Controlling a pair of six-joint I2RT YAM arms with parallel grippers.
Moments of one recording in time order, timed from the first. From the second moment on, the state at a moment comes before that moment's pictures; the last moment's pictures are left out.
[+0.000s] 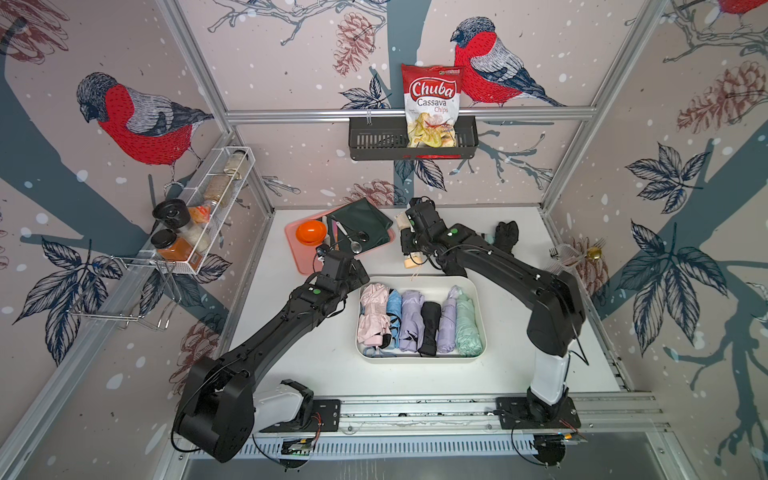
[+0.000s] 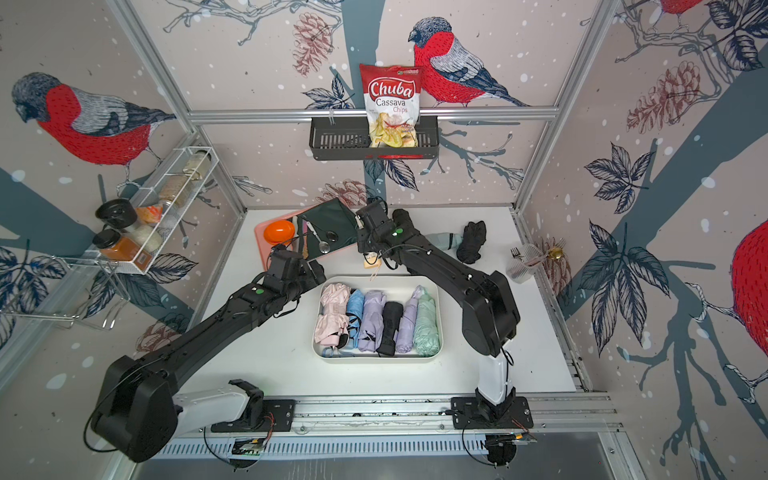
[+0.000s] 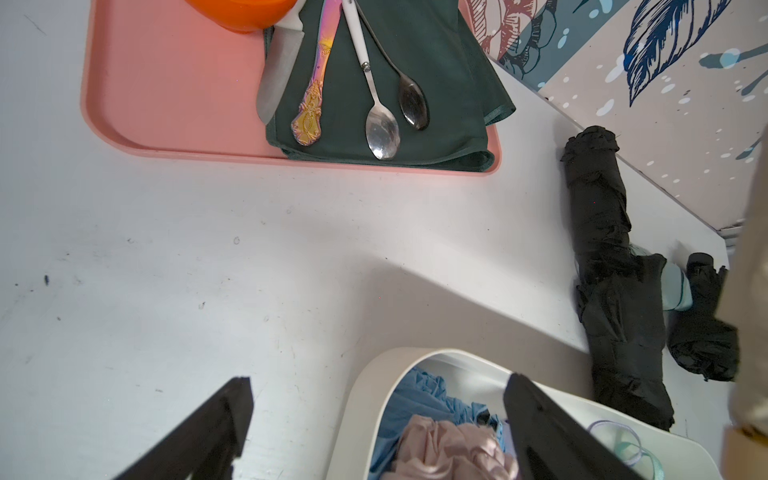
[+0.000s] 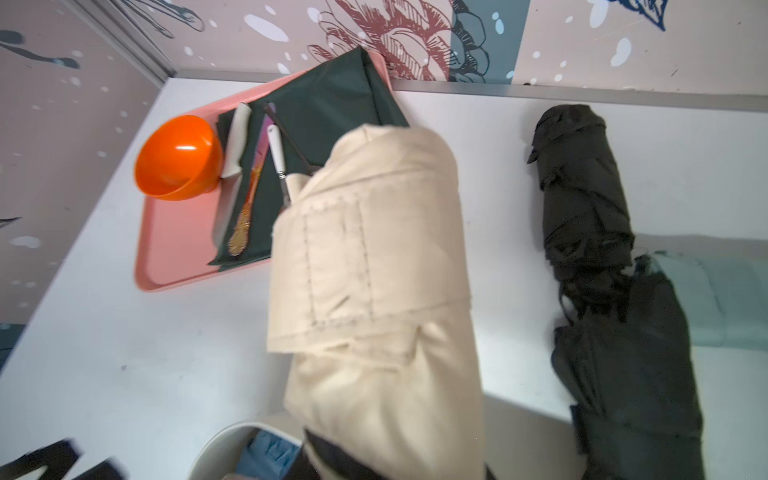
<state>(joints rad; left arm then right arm) -0.43 1.24 0.80 -0.34 -0.20 -0.78 0.80 1.87 1.67 -0.55 0.19 0.44</state>
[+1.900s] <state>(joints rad) -0.42 1.28 0.75 -0.26 -0.07 -0.78 1.09 1.58 1.02 -0.24 0.00 0.94</state>
